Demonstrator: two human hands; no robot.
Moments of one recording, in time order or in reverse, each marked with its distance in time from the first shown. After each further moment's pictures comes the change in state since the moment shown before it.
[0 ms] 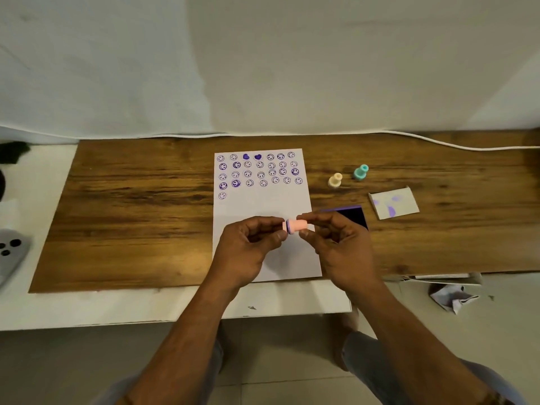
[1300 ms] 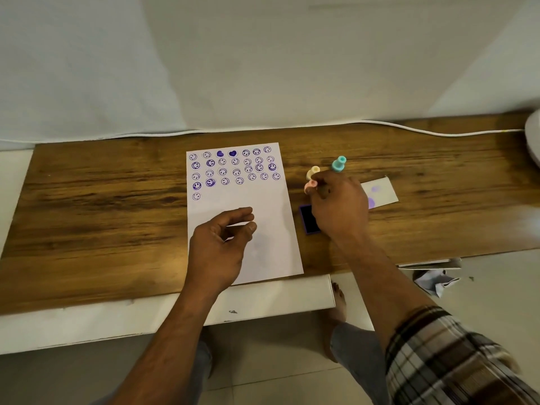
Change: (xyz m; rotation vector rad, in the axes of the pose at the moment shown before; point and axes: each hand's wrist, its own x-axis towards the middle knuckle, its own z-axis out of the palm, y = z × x) left_hand 0.006 -0.007 0.008 0.063 0.150 0.090; right_hand 0.081 0.042 -0.031 -0.767 0.338 -0.087
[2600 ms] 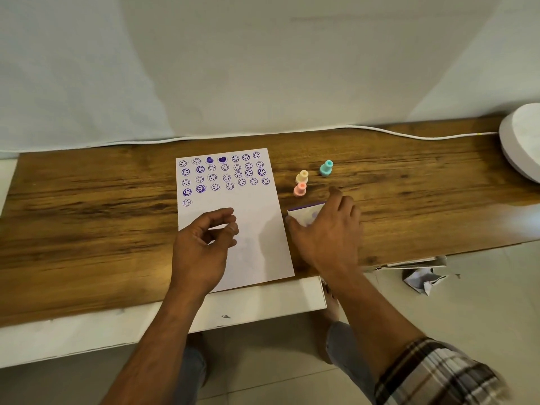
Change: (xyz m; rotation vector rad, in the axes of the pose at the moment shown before) left_hand 0.005 0.000 -0.007 -0.056 0.031 0.012; right_hand -0.049 -0.020 -0.014 -0.309 -0.067 0.224
